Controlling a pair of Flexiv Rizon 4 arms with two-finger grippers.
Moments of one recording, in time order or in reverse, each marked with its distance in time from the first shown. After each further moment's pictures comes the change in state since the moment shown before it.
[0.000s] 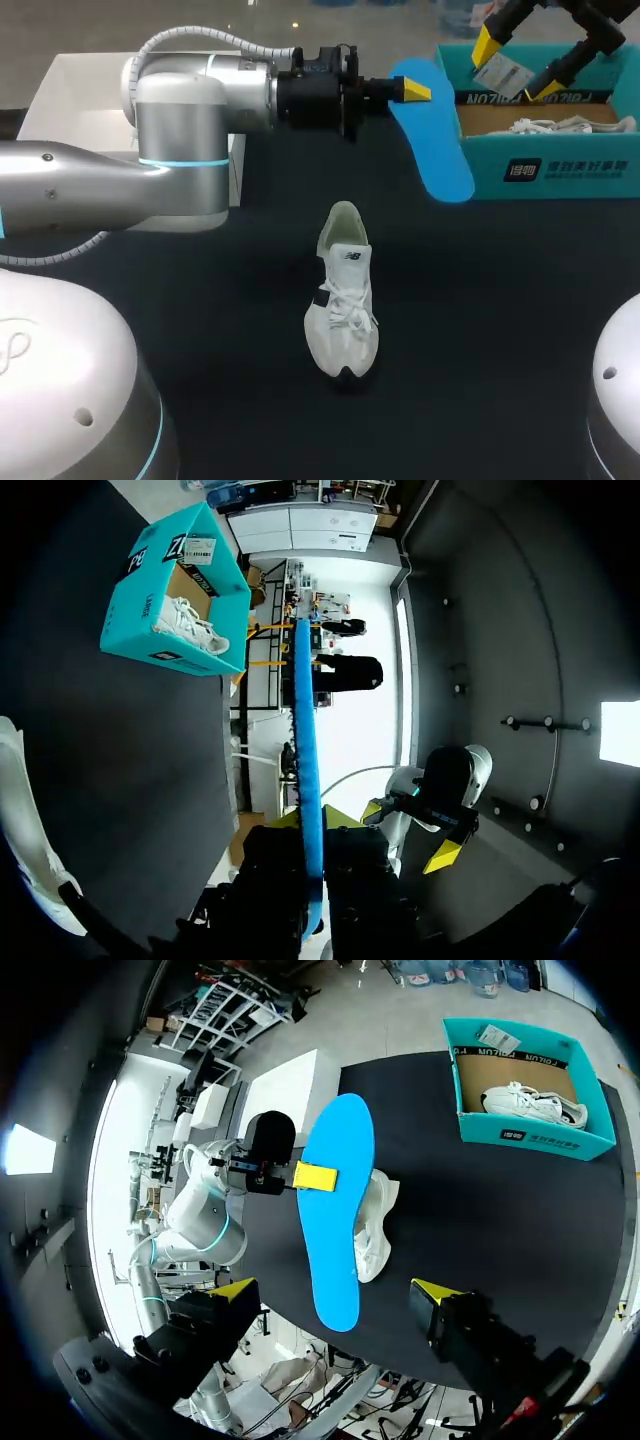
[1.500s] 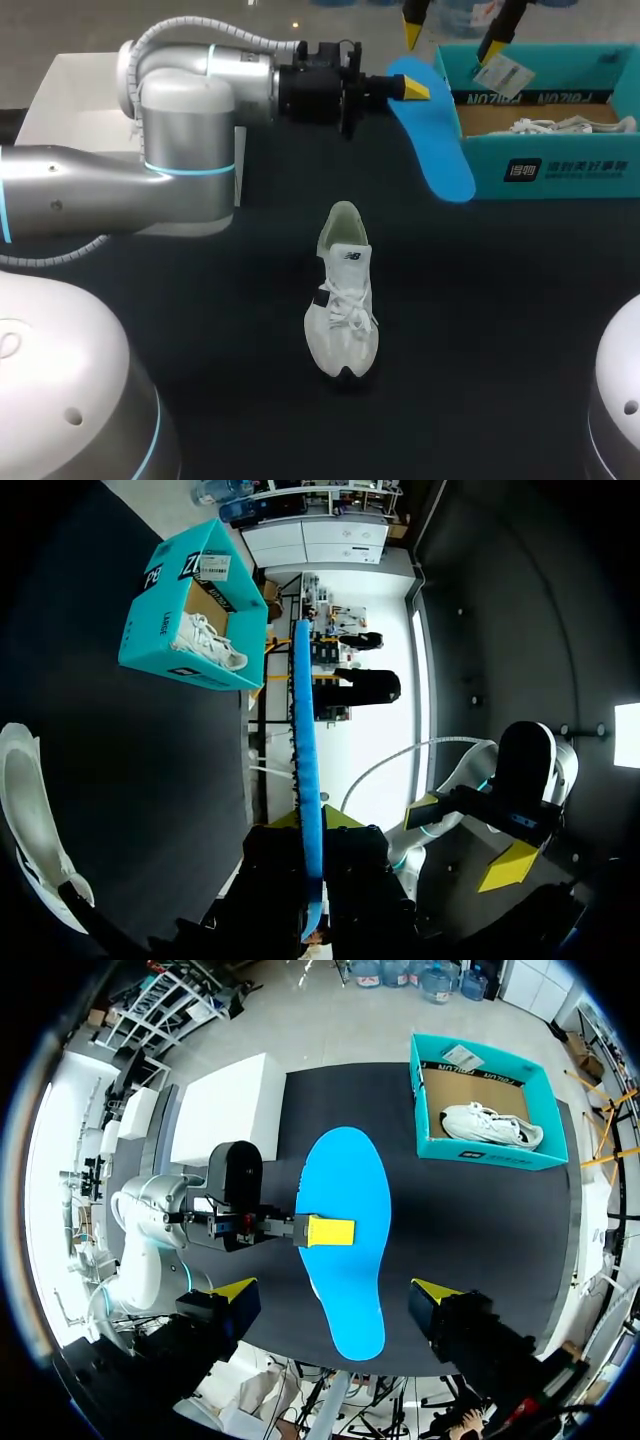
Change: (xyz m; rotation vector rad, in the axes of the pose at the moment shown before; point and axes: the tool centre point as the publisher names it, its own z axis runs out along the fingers) left arm -0.007 -0.013 0.000 0.064 -0.086 -0.001; right arm 0.038 0.062 0.032 0.018 -0.348 0.083
